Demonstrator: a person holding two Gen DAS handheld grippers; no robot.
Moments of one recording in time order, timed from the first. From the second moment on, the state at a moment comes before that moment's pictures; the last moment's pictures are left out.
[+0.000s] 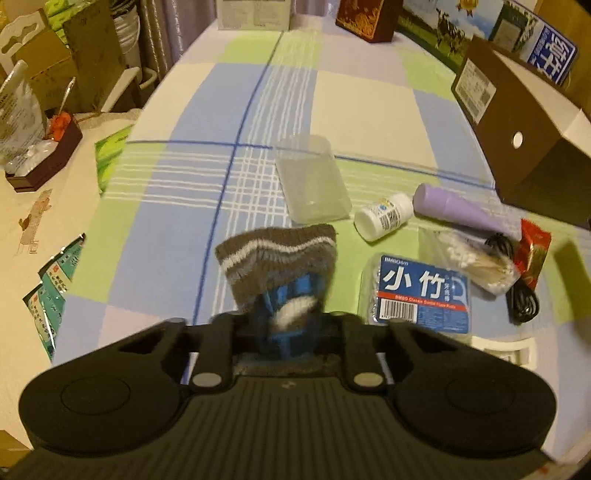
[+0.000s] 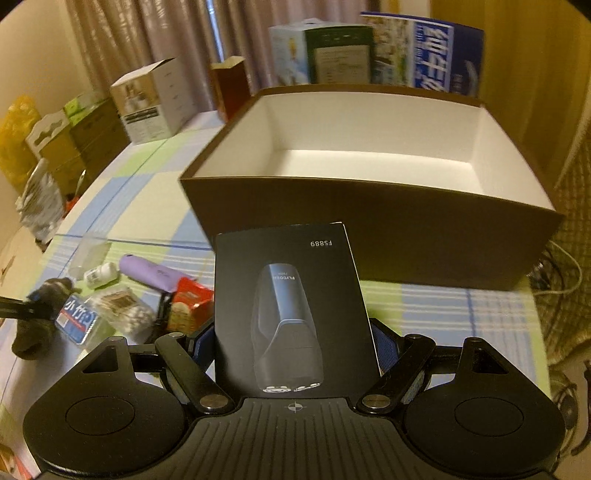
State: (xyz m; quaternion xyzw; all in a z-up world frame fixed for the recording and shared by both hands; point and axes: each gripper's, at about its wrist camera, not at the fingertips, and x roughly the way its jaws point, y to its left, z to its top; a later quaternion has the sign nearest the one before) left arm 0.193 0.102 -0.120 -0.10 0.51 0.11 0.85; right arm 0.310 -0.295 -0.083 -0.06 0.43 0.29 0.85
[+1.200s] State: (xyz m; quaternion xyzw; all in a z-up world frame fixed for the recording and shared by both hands) left arm 0.496 -0.146 -0.030 -0.02 0.44 -0.05 0.90; right arm 0.540 -0.329 -0.053 -0.03 0.43 0.19 0.88
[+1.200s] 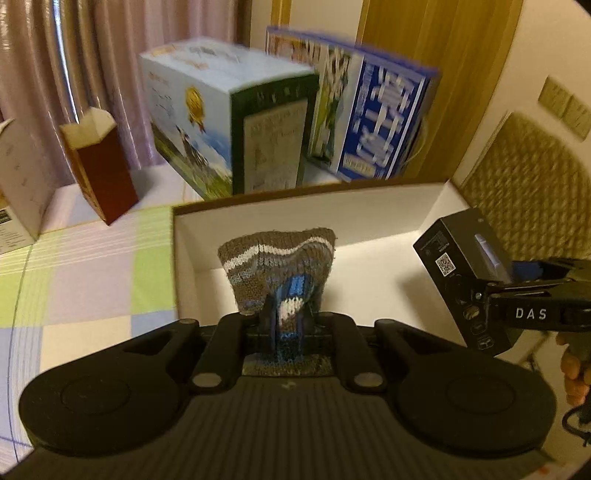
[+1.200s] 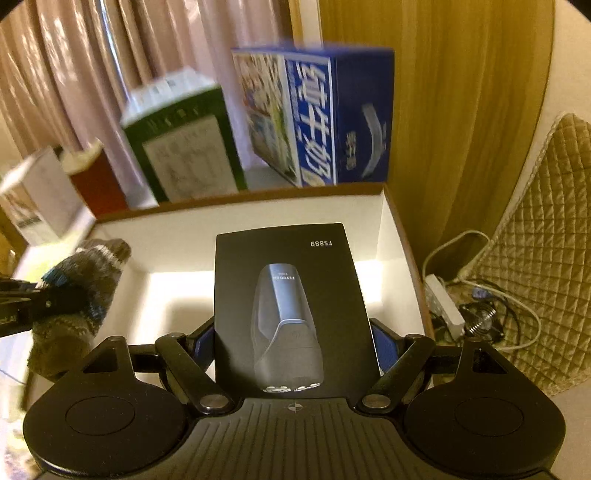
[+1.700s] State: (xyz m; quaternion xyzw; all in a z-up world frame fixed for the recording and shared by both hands) left arm 0.558 -0.162 -0.088 0.03 0.48 -0.01 0.88; right arm 0.588 -0.302 -0.092 -0.12 0.42 0.17 0.88
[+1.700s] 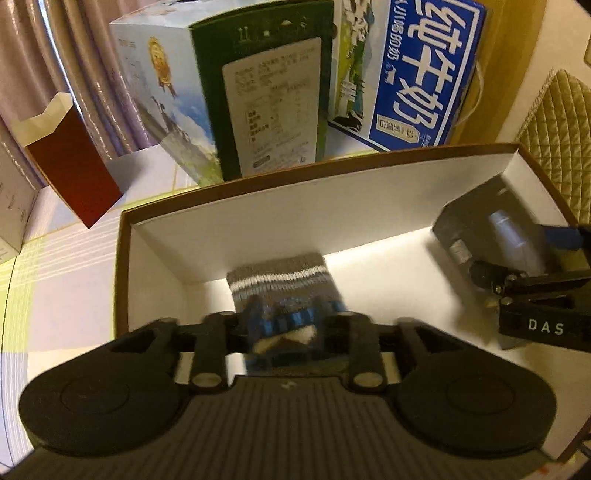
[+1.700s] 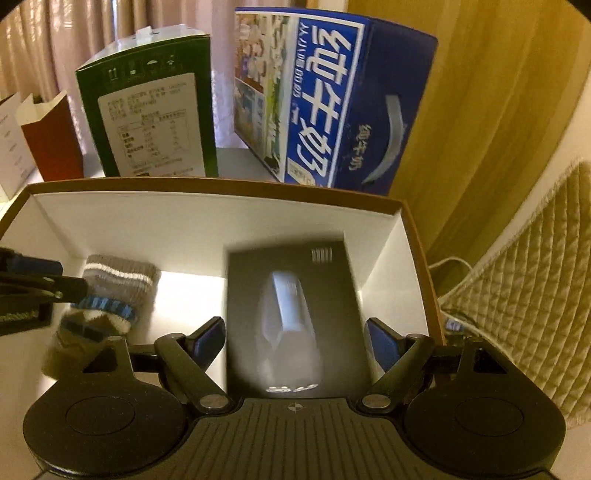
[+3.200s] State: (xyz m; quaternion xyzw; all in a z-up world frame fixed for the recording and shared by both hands) left arm 0.343 -0.135 0.014 -0.06 0.41 -0.01 0.91; right arm 0.411 -0.375 -0.010 0.03 0.38 0.24 0.89
